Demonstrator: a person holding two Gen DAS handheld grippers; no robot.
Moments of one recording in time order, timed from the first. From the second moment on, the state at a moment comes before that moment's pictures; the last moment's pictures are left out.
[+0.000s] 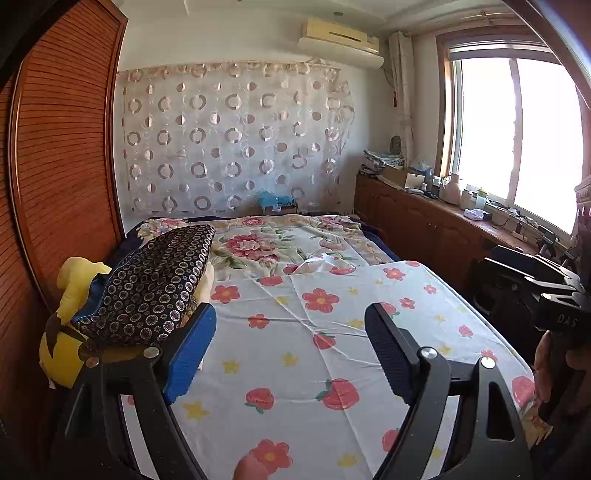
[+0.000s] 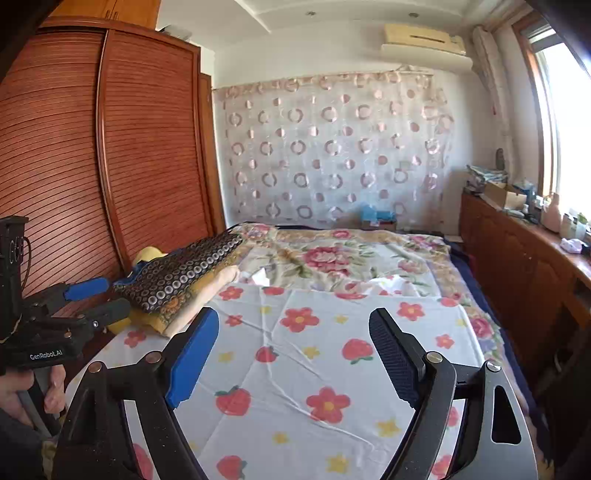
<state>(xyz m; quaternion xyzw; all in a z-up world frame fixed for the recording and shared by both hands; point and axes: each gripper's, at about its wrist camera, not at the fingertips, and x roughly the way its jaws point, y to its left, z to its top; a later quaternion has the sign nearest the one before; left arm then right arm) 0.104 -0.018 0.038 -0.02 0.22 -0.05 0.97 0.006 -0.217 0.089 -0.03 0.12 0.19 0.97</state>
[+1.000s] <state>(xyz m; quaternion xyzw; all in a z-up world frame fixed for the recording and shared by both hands) 0.089 -0.022 0.063 -0.01 0.18 -0.02 0.98 -0.031 -0.208 0.062 0.00 0.08 0.15 0.98</state>
